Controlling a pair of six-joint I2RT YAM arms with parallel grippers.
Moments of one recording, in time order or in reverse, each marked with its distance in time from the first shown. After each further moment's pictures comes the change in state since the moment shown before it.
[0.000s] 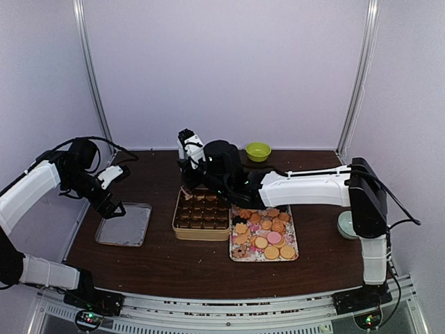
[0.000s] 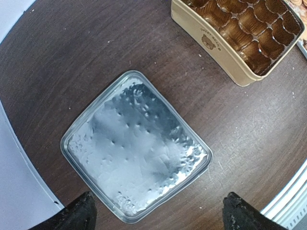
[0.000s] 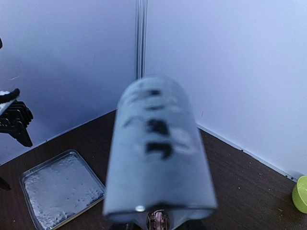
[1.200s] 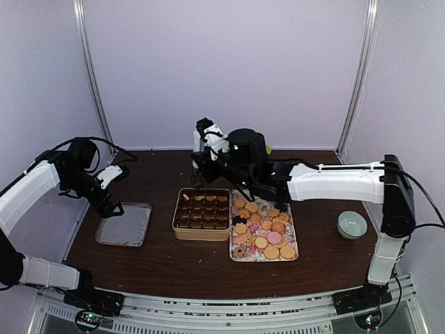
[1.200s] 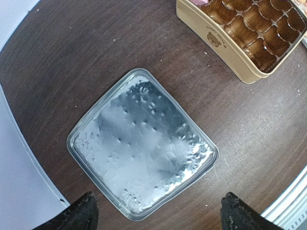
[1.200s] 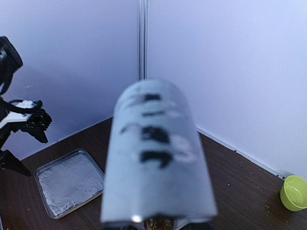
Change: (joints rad) left arm 0.000 -0.006 0.002 0.000 -0.029 0.014; right arm -0.043 -0.187 -0.146 -0.053 -0.083 0.018
